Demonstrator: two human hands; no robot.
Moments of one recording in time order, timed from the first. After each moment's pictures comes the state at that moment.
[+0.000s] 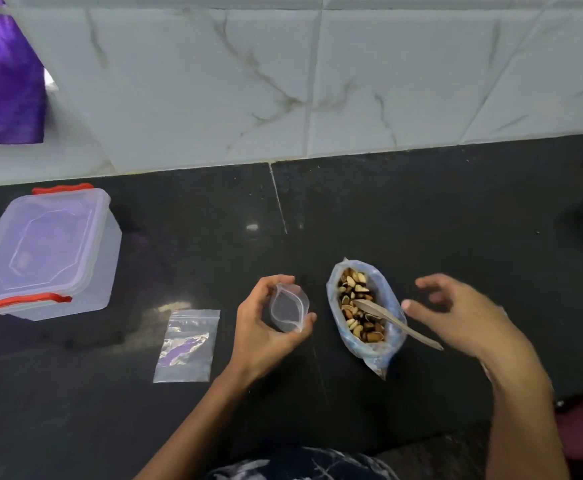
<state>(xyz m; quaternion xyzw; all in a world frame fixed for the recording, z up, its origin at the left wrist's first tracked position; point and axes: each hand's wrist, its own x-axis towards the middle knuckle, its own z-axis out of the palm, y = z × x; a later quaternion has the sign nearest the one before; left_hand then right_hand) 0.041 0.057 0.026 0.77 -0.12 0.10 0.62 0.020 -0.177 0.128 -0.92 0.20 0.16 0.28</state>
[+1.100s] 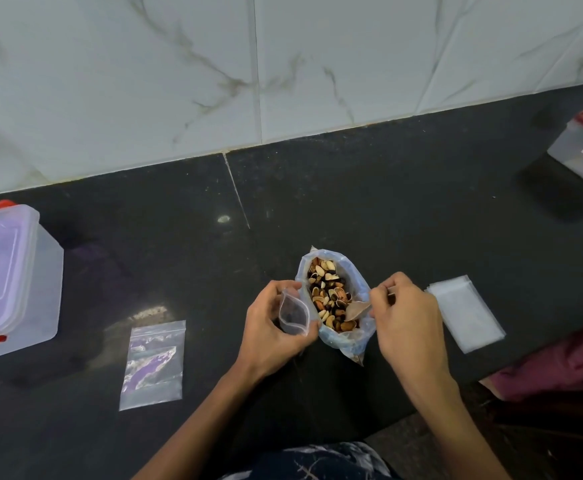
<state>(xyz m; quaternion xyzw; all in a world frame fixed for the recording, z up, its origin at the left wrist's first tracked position) 0.055 0.017 -0.003 0.75 -0.16 -0.03 0.65 0.007 -0.149 0.082 -0.92 0.27 -0.04 0.30</state>
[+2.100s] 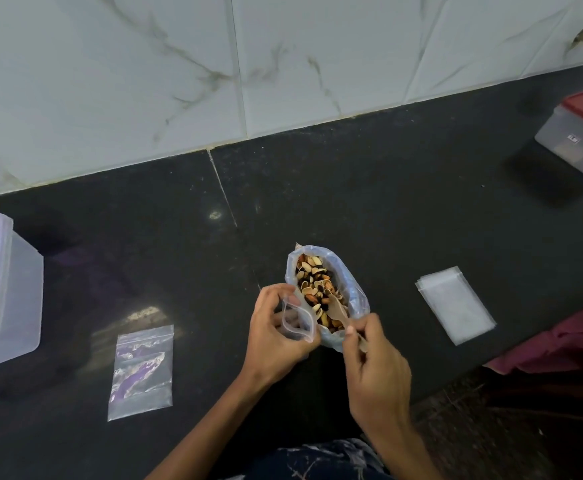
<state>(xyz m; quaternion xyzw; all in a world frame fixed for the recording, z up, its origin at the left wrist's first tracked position) 0.046 -0.003 -0.019 0.73 -0.14 -0.05 0.67 -0.039 -0.124 0.019 -0.90 0.15 -0.19 0.35</state>
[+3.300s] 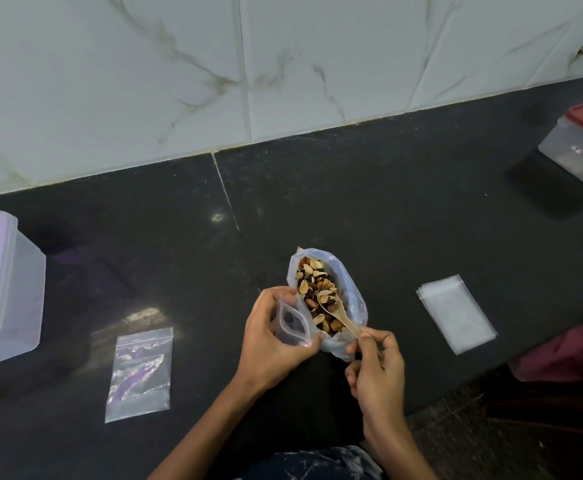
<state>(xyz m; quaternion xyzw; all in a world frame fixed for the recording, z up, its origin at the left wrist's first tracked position) 0.047 0.004 -0.007 0.73 -0.14 -0.05 0.66 -0.028 -0.119 0.036 -0.59 0.41 -0.08 0.69</state>
